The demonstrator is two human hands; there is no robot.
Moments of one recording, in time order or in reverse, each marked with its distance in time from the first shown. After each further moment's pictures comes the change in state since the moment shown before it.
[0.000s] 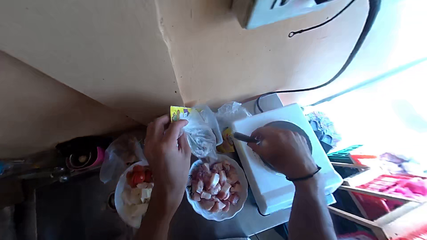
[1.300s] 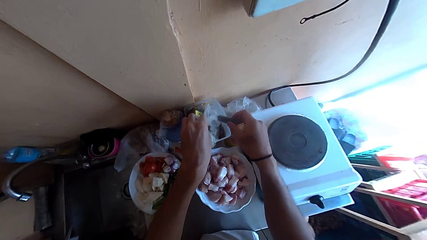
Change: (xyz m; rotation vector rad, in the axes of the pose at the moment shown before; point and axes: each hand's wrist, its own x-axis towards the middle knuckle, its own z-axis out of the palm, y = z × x) left_hand -0.006 0.012 0.044 0.226 -0.413 -0.108; right_hand 0.034 -0.054 0.060 0.413 0.128 0.173
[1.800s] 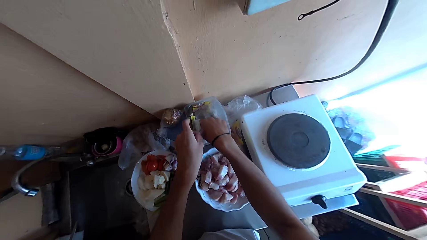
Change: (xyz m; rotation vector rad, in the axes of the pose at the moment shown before) left_hand -0.019 -0.028 0.020 -0.225 -0.090 -0.285; right_hand 0.024 -0.043 0.069 -0.299 -0.439 -0.074
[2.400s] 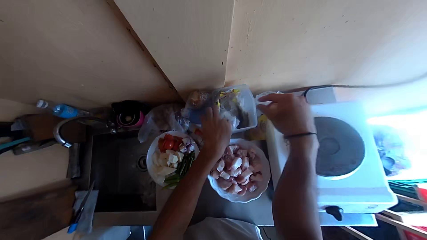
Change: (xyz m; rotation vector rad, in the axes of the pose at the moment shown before) left_hand 0.001 -0.007 0.020 0.407 -0.057 0.179; right_hand -0.044 0.055 -0.074 0.149 0.316 -0.032
